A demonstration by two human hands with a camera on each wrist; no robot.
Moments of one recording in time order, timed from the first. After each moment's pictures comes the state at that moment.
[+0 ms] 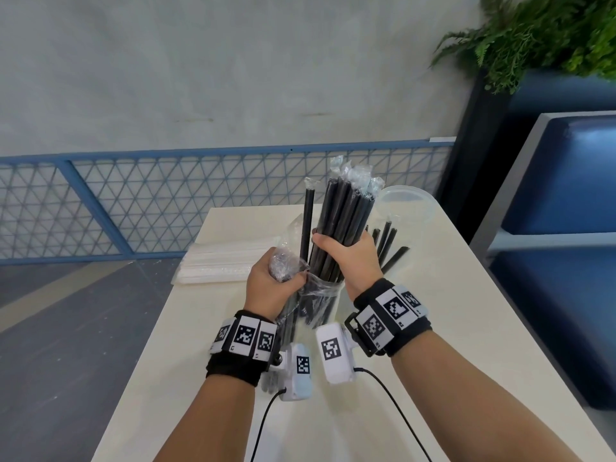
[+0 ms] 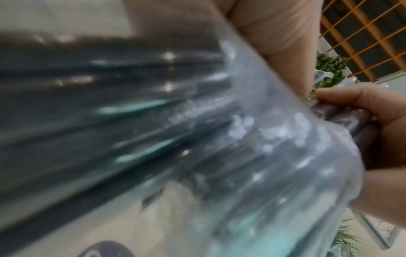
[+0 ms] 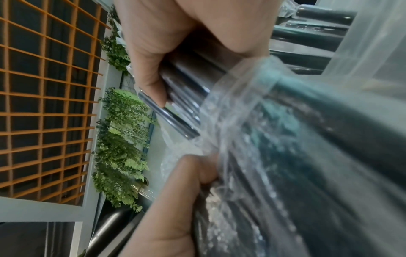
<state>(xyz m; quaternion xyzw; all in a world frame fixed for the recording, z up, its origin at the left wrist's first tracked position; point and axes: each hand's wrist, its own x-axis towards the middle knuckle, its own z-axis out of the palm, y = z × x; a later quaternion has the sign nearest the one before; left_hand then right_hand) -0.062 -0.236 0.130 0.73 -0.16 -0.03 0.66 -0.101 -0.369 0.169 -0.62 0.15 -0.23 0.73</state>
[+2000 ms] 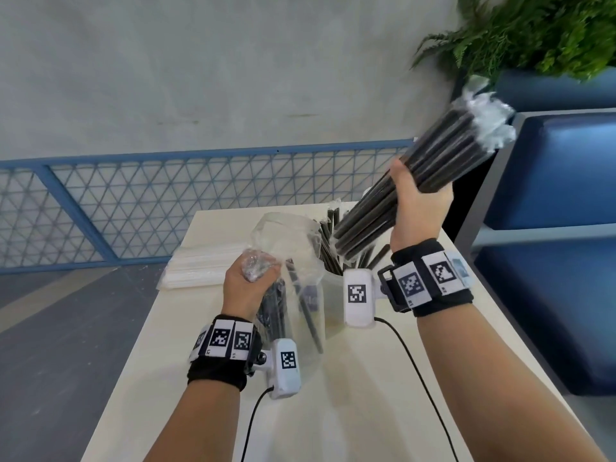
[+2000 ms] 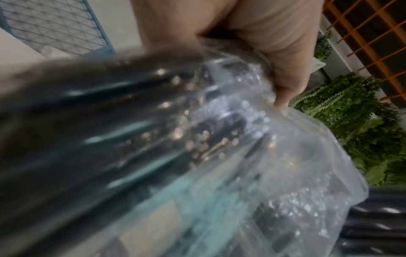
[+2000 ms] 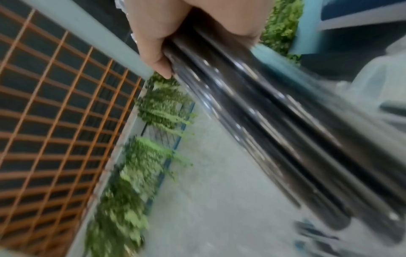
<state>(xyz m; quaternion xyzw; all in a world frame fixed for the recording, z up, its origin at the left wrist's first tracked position) -0.051 -0.231 0.124 0.68 -0.10 -0.01 0.73 -0.114 -0.430 0.237 -0.47 0.19 -0.49 0.71</state>
